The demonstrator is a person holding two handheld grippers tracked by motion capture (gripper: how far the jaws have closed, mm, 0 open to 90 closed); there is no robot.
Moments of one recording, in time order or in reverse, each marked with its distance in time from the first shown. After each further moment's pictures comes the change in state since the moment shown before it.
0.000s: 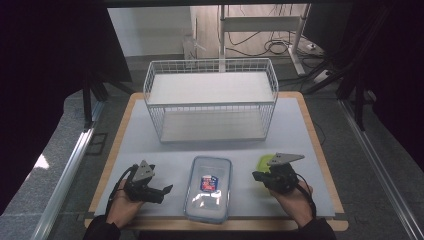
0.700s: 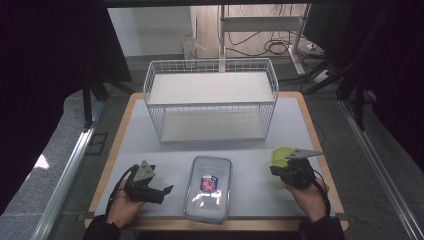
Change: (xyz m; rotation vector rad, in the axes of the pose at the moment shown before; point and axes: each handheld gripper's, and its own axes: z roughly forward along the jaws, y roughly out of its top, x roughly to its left) left arm 0.000 0.000 0.001 0.010 -0.004 0.005; right arm -0.041 -0.014 -0.020 -0.002 -0.099 0.098
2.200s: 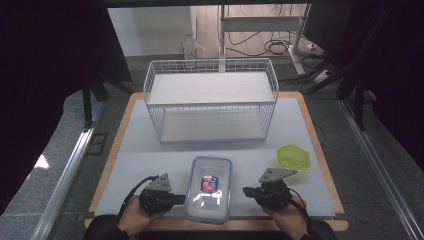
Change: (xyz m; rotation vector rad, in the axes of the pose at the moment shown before) left arm -0.050 0.016 0.005 0.062 -0.403 0.054; right arm 0.088 -0.012 0.012 0.010 0.214 -0.140
